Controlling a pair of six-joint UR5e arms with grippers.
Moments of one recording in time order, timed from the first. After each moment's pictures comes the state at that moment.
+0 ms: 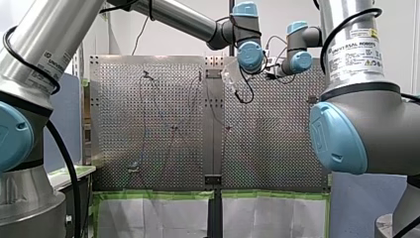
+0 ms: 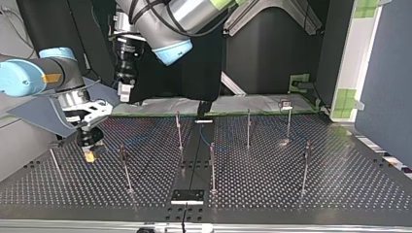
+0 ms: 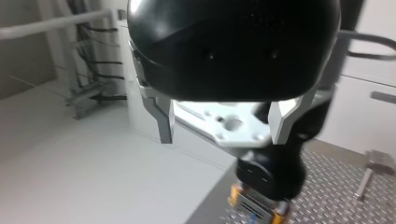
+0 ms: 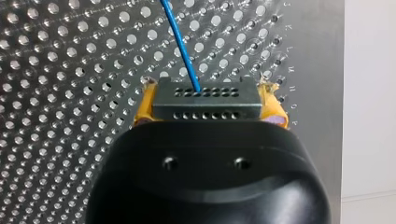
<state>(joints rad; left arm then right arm) -0.98 -1.99 -1.31 -2.77 -2.30 -1.98 1.81 -1.29 1.46 -0.21 1.25 1.79</state>
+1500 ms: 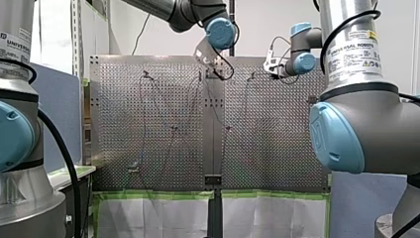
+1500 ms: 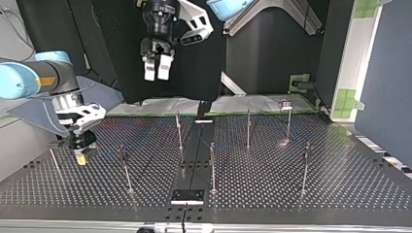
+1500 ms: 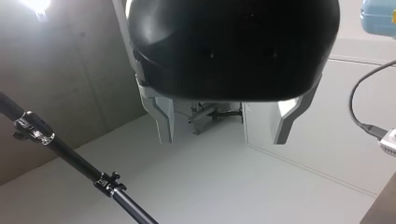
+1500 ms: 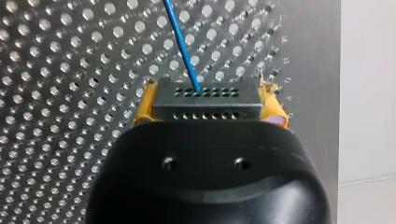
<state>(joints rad) -0.98 -1.64 -1.69 -2.40 -2.38 -1.93 1.78 -1.27 1.44 -0.24 1.25 1.81</state>
